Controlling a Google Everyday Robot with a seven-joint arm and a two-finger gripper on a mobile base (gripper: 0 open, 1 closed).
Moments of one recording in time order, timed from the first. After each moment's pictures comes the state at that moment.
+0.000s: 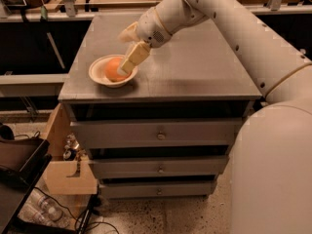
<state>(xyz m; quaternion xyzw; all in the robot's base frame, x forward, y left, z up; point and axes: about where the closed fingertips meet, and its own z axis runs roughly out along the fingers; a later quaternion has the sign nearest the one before) 0.662 0.088 0.915 -0.68 0.58 0.28 0.35</state>
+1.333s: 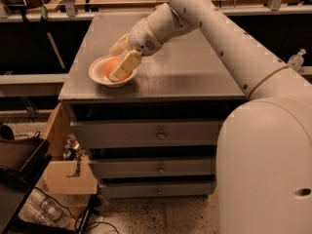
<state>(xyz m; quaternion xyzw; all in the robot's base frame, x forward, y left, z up) 0.665 0.111 0.885 -0.69 0.57 0.31 0.33</state>
